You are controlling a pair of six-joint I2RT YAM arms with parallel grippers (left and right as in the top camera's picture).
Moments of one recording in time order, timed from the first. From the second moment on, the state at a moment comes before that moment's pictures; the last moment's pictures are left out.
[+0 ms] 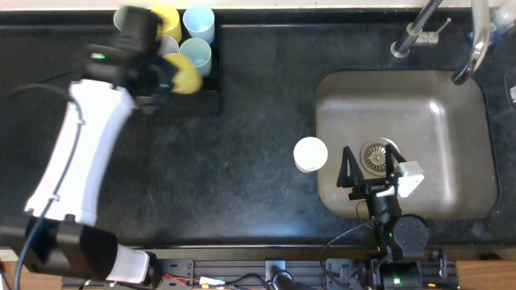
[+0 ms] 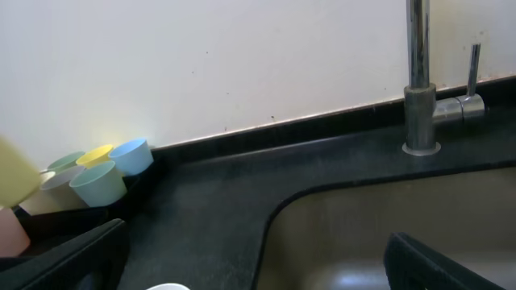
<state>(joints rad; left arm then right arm) -0.11 1.67 1.61 -1.17 -0.04 -1.18 0.06 0.01 0.02 -0.01 -0.12 0.31</state>
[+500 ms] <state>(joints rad) -0.03 1.81 1.61 -1.13 -0.04 -1.18 0.06 0.01 0.02 -0.01 -0.12 0.31</state>
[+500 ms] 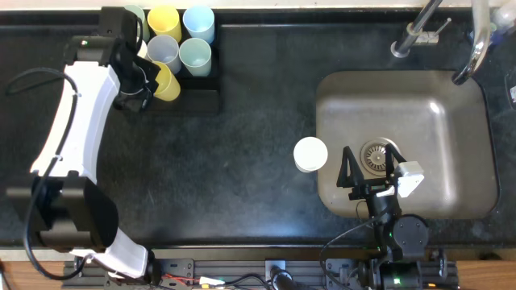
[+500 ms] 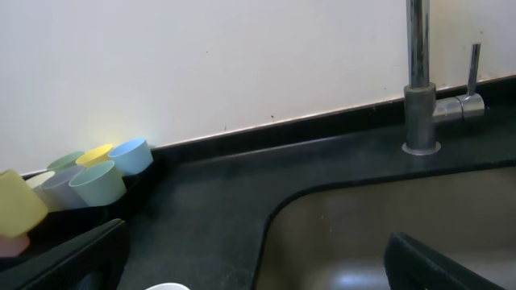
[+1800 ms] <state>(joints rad) -0.02 1.94 1.61 -1.09 -0.07 -1.18 0.06 0.01 0.02 -0.01 -0.12 0.31</state>
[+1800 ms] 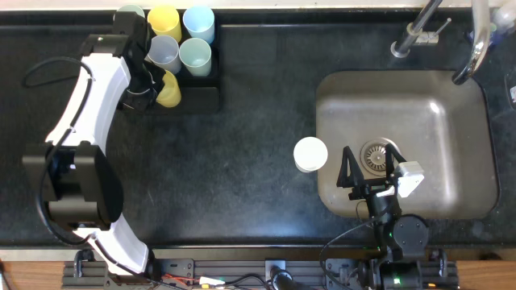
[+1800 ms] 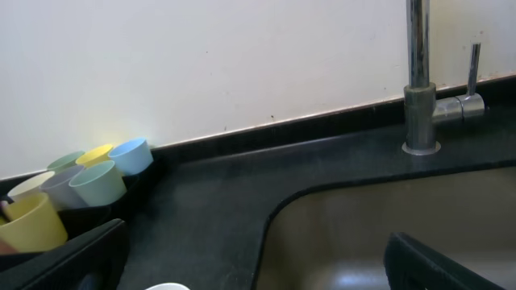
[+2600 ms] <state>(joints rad) -0.19 1.49 1.60 -1.44 -0.15 -1.18 0.06 0.01 0.02 -0.01 -0.12 0.31</state>
